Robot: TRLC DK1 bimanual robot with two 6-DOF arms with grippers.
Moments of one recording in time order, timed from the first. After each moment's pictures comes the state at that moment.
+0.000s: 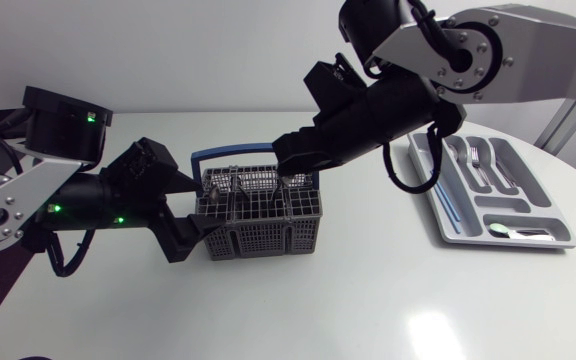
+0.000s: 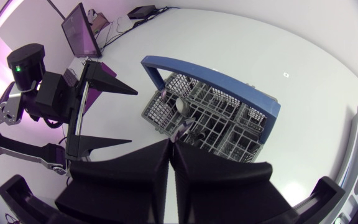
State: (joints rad) left arm -0.38 1.20 0.76 -0.29 0.33 0.49; right arm 0.61 1.58 1.36 -0.64 -0.37 0.15
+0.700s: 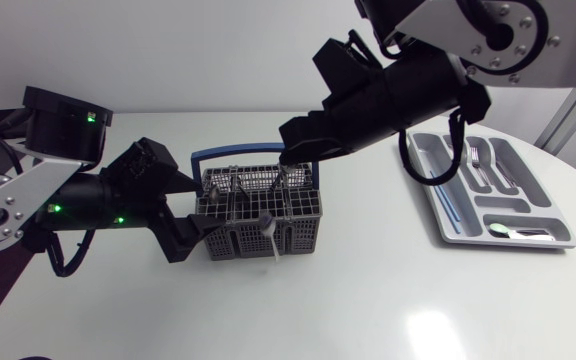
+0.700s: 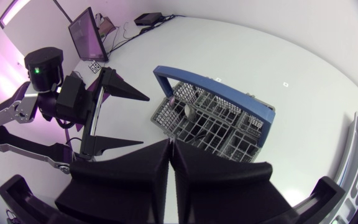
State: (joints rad) left arm -0.38 1.20 0.76 -0.29 0.33 0.49; right arm 0.61 1.53 1.38 -0.67 -0.39 0.13
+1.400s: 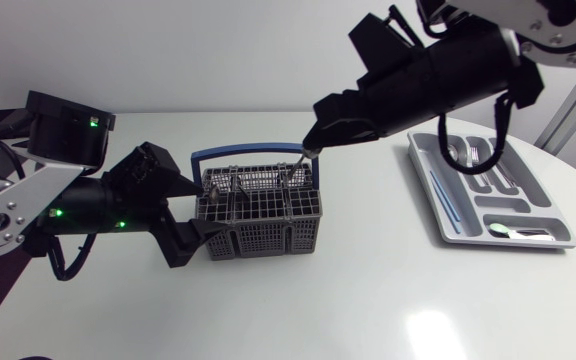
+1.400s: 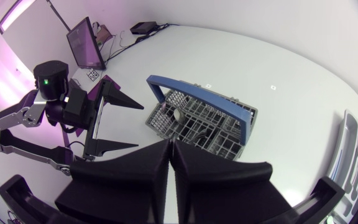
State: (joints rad) left arm -0.39 1.20 0.75 -0.29 0.33 0.49; right arm 0.53 1.45 1.38 -0.72 -0.41 0.10
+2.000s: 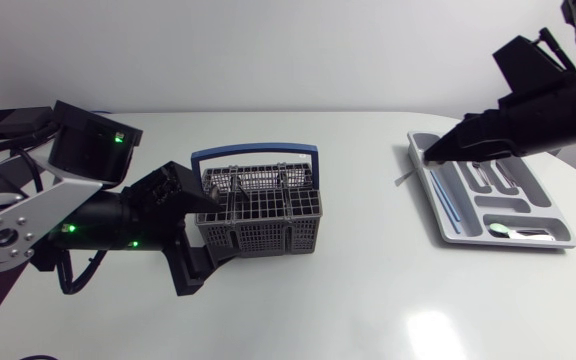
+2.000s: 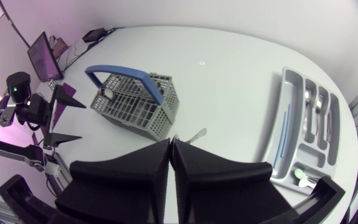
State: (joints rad) left arm -0.51 1.20 0.75 -0.35 0.32 0.53; right arm 0.12 1.22 1.22 -0.92 -0.41 -0.11
